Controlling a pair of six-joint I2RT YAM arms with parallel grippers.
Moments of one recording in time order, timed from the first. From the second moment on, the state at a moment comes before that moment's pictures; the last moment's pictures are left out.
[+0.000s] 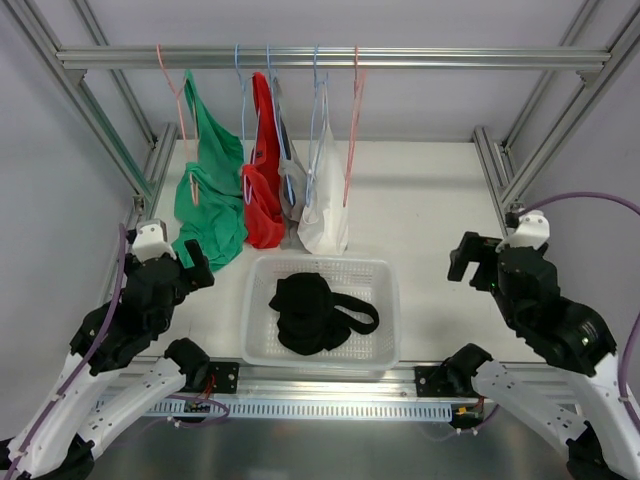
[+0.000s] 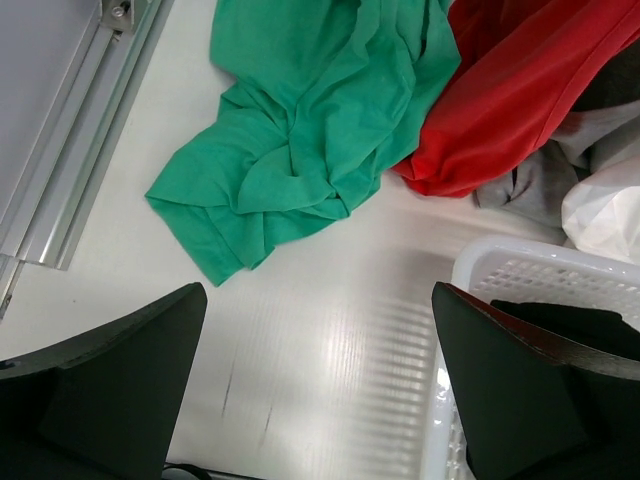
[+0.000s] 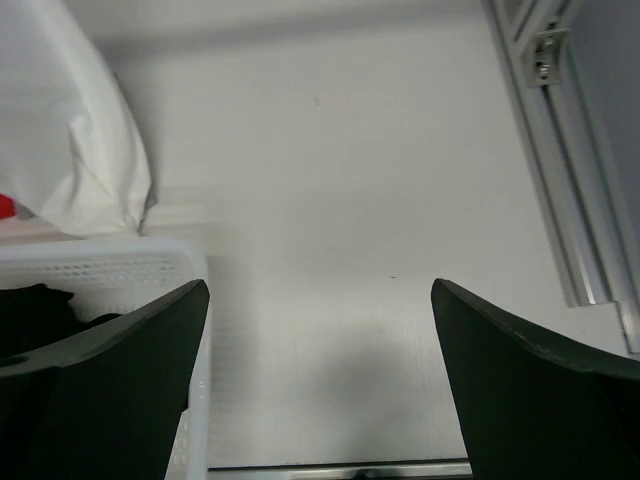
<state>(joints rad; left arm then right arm) -0.64 0.48 0.91 -0.99 -0.69 -0.49 0.68 0.61 1.11 -1.02 0.57 0.43</state>
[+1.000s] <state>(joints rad) -0.48 0.45 0.87 -0.99 -0.65 -0.51 0.66 0.54 1.02 -1.14 0.67 0.33</state>
